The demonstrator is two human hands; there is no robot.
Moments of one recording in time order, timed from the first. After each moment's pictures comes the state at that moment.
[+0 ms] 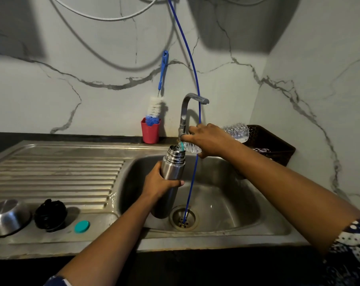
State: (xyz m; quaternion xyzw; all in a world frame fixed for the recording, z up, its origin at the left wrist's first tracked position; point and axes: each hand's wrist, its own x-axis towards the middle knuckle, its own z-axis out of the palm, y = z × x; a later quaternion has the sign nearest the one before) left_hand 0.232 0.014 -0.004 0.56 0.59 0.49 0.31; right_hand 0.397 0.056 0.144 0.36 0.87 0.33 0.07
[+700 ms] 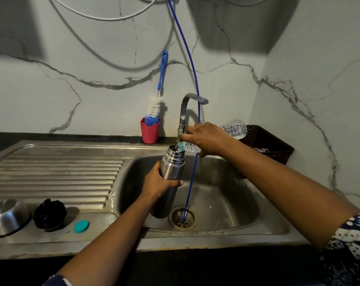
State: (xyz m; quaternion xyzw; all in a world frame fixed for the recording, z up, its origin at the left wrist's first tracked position) left_hand 0.231 0.013 -0.005 0.56 0.59 0.49 0.31; right_hand 0.395 0.061 0.145 0.35 0.86 0.35 0.10
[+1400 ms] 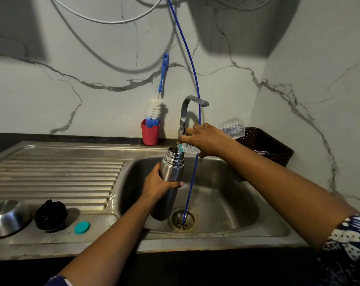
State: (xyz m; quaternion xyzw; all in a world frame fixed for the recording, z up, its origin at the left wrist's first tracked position) left_hand 0.230 0.014 -0.006 0.55 0.60 0.49 0.31; right_hand 0.390 0.064 0.146 0.34 0.86 0.37 0.11
